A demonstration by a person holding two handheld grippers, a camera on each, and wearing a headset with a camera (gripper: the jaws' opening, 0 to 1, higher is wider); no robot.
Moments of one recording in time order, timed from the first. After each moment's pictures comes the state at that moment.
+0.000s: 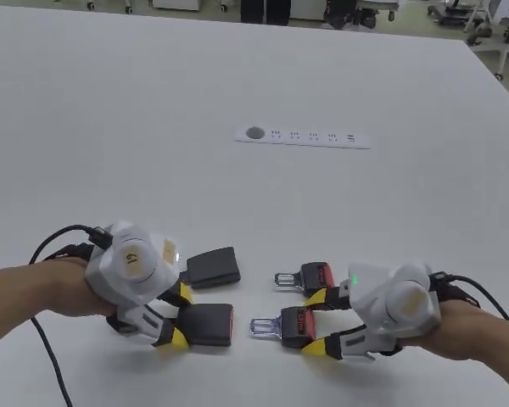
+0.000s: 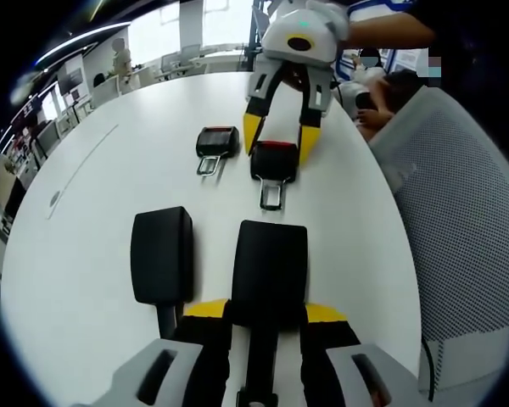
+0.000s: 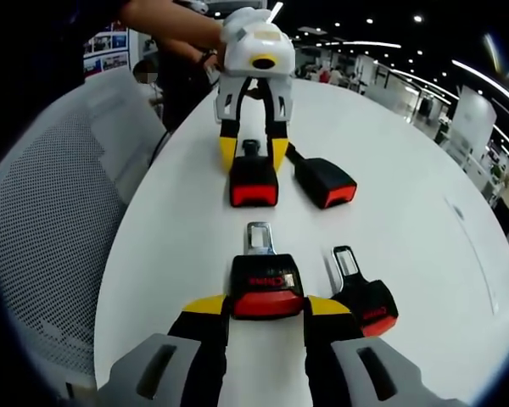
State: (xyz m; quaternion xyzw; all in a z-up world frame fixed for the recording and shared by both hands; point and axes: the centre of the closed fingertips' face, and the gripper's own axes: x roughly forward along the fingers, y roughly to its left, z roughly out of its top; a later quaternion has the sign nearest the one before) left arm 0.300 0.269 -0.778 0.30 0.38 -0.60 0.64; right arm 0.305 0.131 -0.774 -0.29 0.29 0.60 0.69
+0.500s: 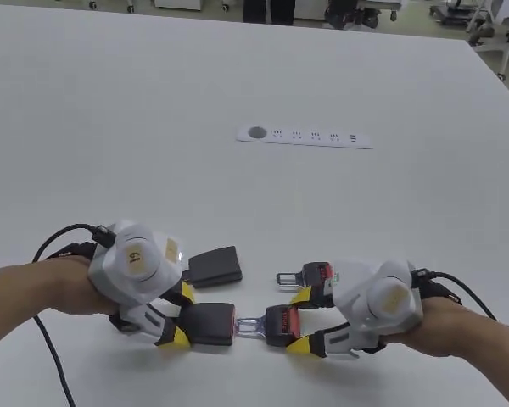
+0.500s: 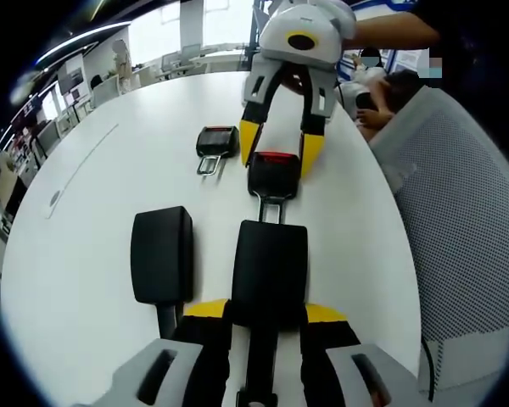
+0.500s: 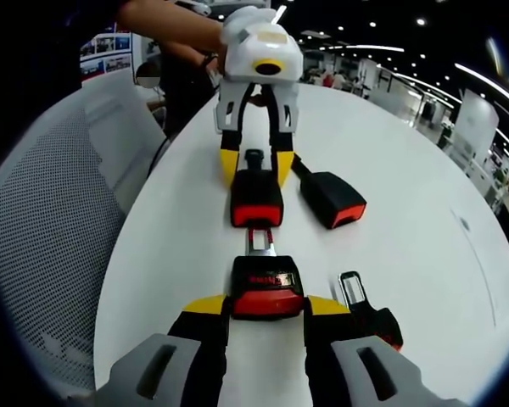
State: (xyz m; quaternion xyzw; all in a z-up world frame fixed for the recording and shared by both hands) left arm 0.299 0.269 -0.777 0.30 0.38 -0.59 0.64; right arm 0.304 0.156 -0.772 -0.29 0.28 0.61 0.69
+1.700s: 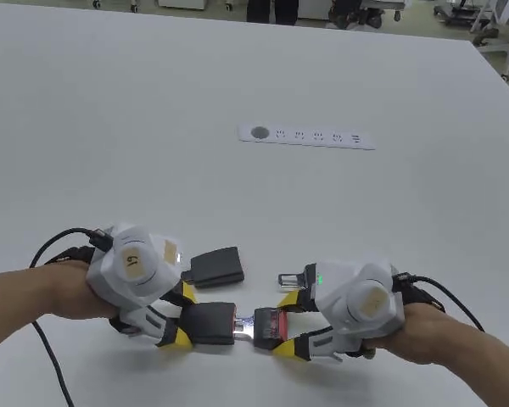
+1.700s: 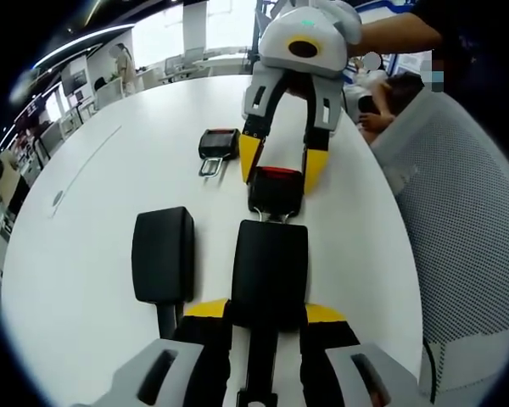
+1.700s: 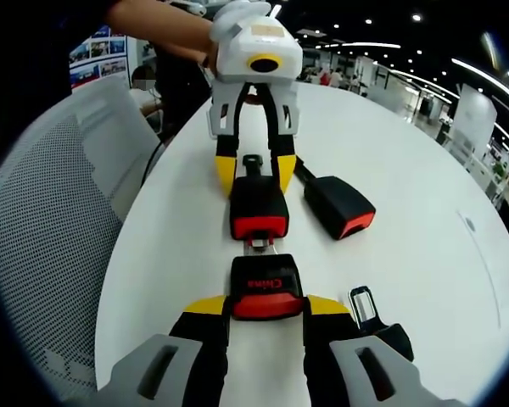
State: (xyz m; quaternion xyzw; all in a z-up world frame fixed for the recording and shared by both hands) left arm 0.300 0.269 -0.777 0.29 0.37 -0.59 0.65; right arm 0.303 0.172 -0.775 -0.28 0.29 0.61 0.69
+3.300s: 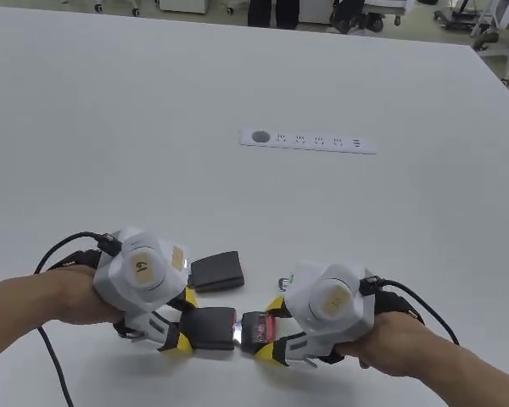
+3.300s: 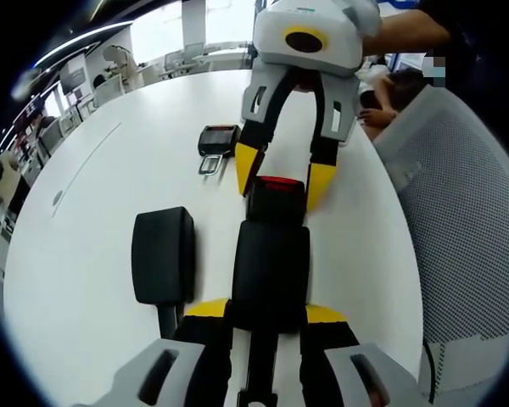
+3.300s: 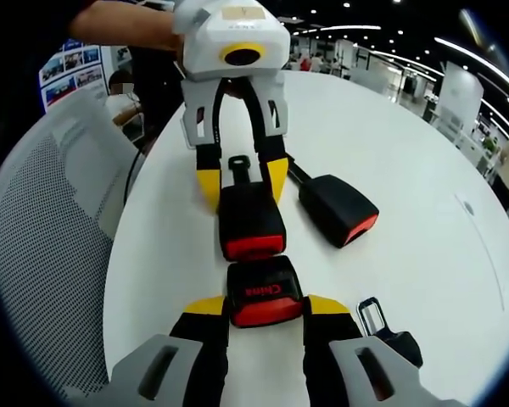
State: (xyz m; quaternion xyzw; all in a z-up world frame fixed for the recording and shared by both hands) left arm 0.300 0.266 -0.778 0.30 0.38 -0.59 0.65; right arm 0.305 0.189 -0.779 -0.27 0.34 0.56 0.71
